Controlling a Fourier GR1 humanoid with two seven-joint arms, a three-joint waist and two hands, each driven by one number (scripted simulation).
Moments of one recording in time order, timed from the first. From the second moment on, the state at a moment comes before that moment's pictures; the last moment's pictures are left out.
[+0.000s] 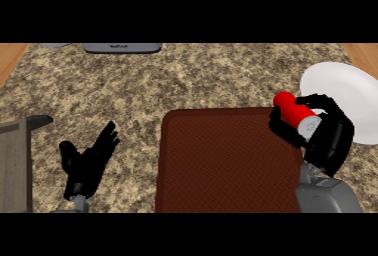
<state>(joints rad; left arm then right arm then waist) 0.03 0.09 -0.05 -1.48 0.09 0.03 0.24 -0.19 -0.11 0.10 -1.67 0.96 -0.65 0.56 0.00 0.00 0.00</state>
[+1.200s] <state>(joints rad) -0.03 0.08 -0.06 -1.44 0.07 0.02 0.22 -0.60 -0.57 -0.43 -0.57 0.37 -0.67 -0.21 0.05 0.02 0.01</state>
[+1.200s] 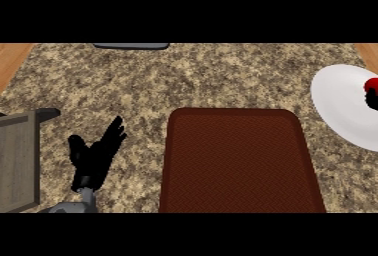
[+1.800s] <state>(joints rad) -0.03 0.06 -0.08 -1.46 0.06 0.02 0.23 -0.68 -0.63 -0.49 -0.32 0.32 -0.42 -0.36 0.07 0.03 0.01</state>
